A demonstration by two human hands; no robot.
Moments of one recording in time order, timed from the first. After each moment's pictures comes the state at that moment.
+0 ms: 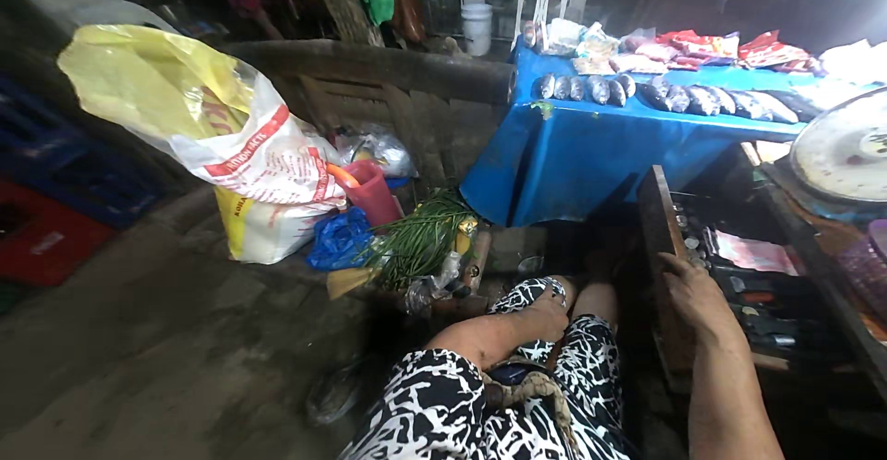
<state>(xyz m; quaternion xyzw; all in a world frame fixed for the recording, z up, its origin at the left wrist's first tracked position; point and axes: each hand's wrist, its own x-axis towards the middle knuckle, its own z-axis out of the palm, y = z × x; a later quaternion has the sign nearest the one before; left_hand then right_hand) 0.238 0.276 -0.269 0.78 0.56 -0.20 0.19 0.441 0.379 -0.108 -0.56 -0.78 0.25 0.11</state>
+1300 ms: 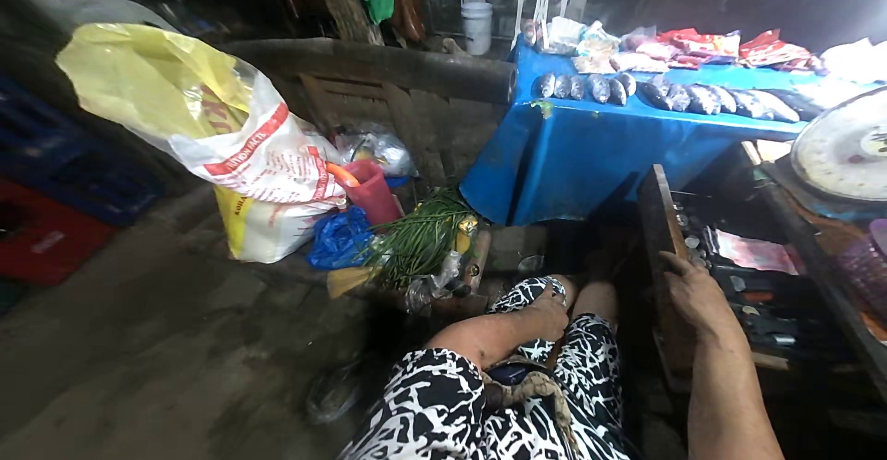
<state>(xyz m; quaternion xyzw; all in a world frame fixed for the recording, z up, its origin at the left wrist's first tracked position) 0.239 0.277 -0.268 0.78 0.56 -0.20 0.20 0.442 0.379 -0.108 -0.56 -0.78 0.25 0.11</state>
